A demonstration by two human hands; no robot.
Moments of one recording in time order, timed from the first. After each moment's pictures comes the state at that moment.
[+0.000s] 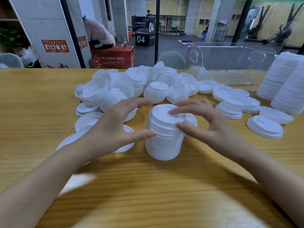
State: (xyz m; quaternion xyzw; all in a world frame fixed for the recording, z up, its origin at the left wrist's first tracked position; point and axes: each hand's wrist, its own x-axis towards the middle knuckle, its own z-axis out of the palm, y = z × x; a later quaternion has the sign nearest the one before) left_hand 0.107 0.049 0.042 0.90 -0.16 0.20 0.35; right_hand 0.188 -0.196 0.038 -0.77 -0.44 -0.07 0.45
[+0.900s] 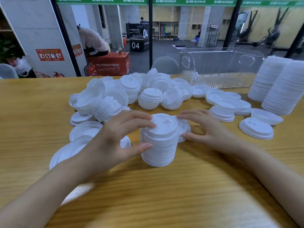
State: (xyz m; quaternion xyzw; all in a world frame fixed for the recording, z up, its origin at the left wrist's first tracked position) left_hand 0.108 0.043 0.031 0.88 -0.27 0.28 0.28; right_hand 0.241 -0.226 0.011 -0.87 -0.39 -0.05 0.30
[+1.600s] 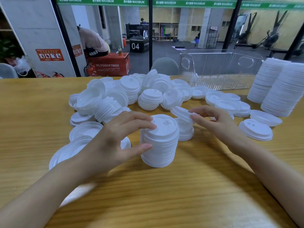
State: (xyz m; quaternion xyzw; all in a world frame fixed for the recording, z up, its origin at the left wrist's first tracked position) left_hand 0.105 0.040 0.032 0.88 -0.27 0.28 0.29; right_hand 0.234 -0.227 0.025 -0.81 -0.26 -0.05 0.53
